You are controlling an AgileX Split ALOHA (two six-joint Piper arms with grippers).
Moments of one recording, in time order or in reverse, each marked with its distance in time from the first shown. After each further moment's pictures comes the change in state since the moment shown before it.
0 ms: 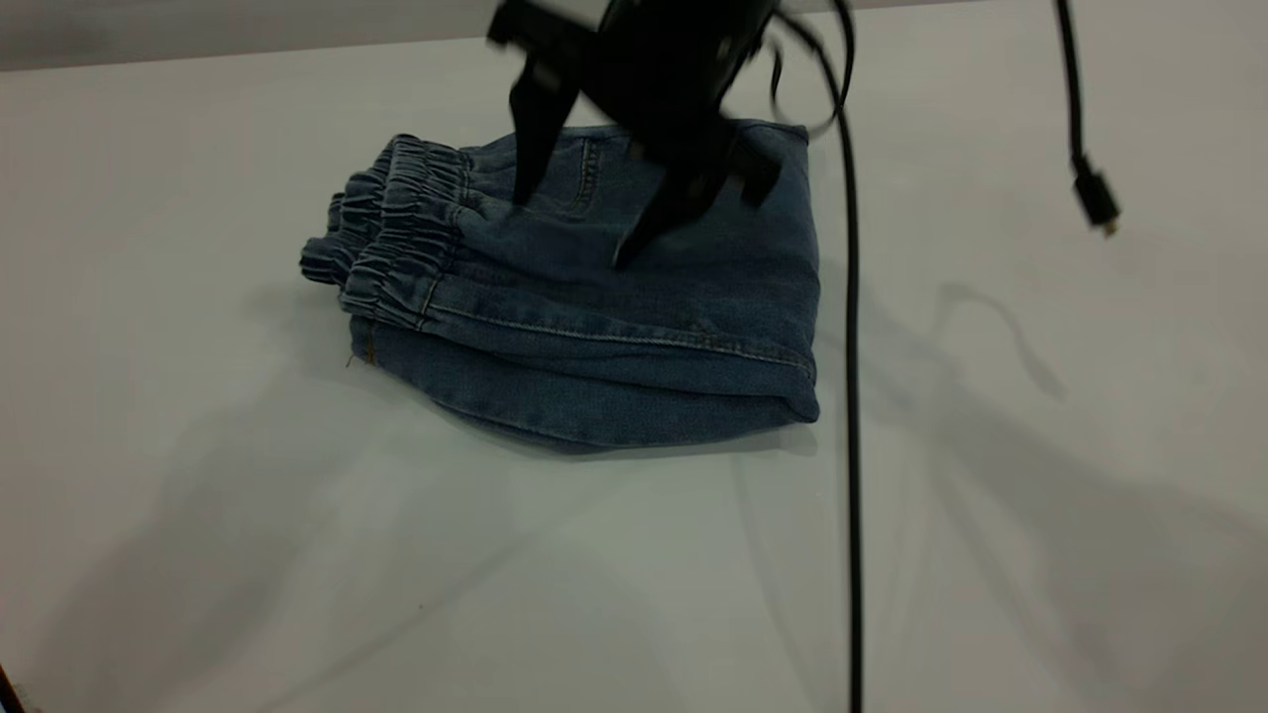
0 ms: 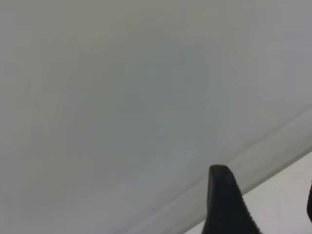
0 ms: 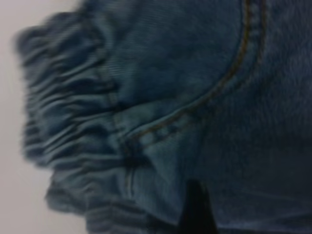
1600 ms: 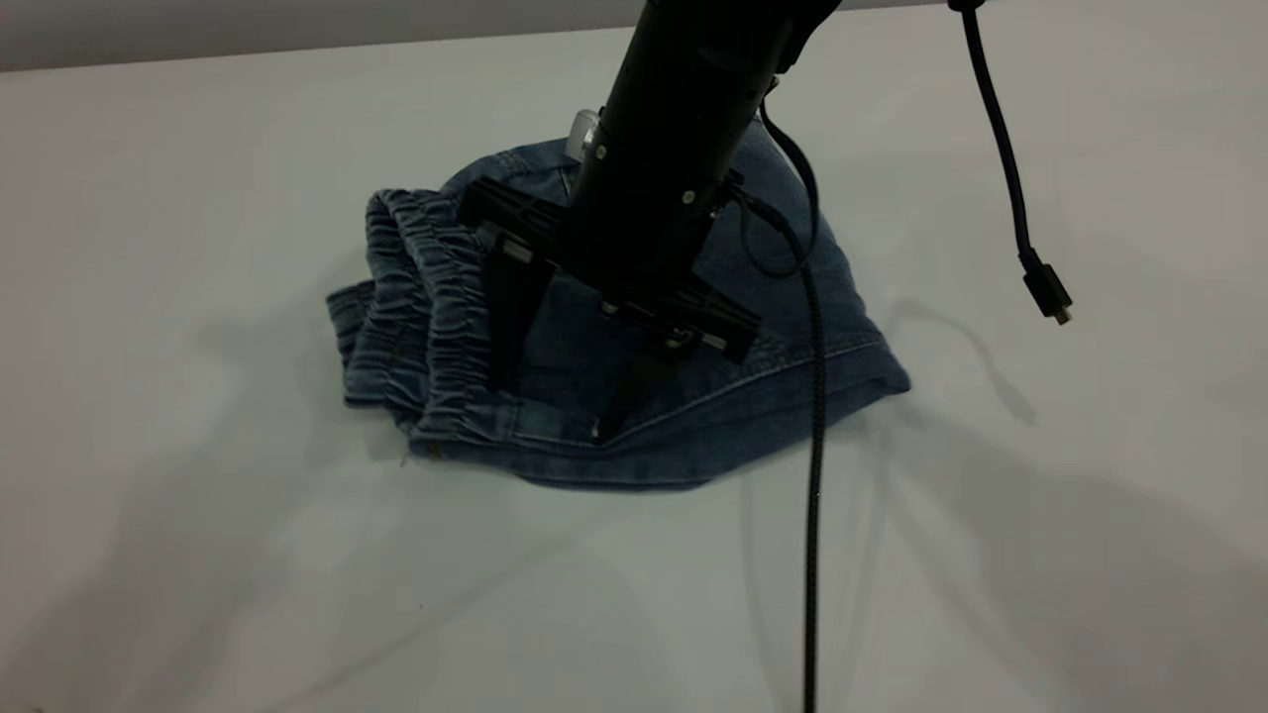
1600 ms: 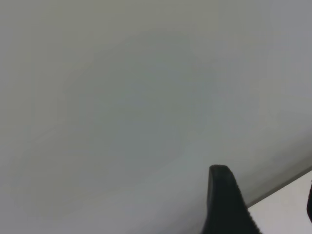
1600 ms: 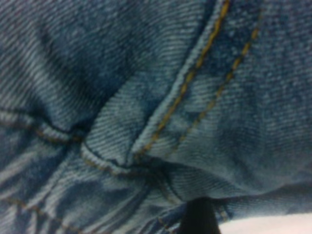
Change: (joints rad) left arm 0.000 -0.087 0.000 -0.001 0.050 -0.002; right arm 0.053 0.088 0.001 0.052 0.234 0.017
